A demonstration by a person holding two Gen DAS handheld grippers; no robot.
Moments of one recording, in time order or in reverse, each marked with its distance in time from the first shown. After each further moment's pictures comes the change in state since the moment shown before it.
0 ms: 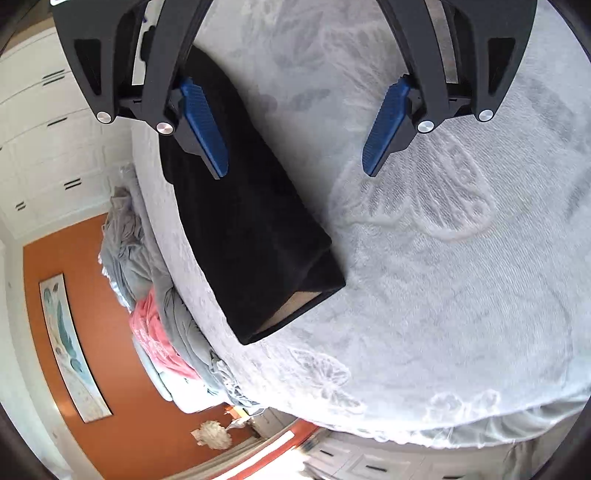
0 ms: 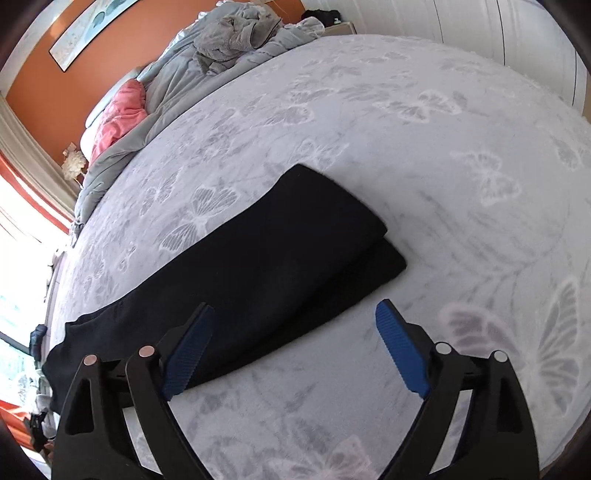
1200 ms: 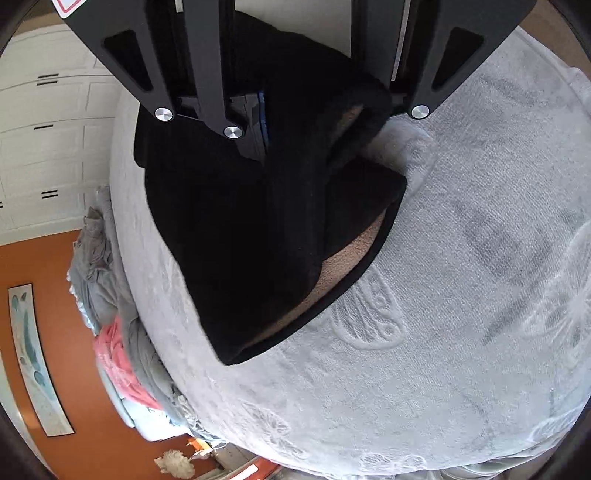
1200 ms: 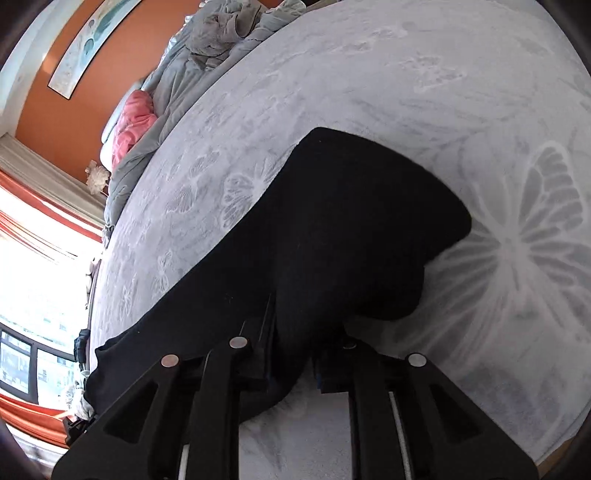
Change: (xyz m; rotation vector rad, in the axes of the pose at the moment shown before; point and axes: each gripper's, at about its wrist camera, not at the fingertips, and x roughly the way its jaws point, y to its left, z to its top) left arm -0.039 0.028 -0.043 -0.034 0.144 0.133; right arm -0.010 -0.070 -0.055 0.124 0.058 0.159
